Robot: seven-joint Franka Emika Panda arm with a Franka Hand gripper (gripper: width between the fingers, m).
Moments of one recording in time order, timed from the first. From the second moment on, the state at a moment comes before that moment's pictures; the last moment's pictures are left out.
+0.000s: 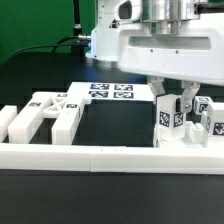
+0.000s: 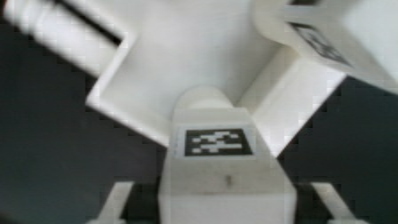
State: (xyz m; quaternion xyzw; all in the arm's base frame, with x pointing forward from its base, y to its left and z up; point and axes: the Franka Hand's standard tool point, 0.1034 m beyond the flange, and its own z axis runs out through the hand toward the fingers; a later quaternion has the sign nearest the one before) arm 0.640 0.055 0.081 -0.82 0.57 -0.04 0.08
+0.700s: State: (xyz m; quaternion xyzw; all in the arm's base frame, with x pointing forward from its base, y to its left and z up) arm 0.636 0.054 0.081 -0.96 0.28 -0.02 0.05
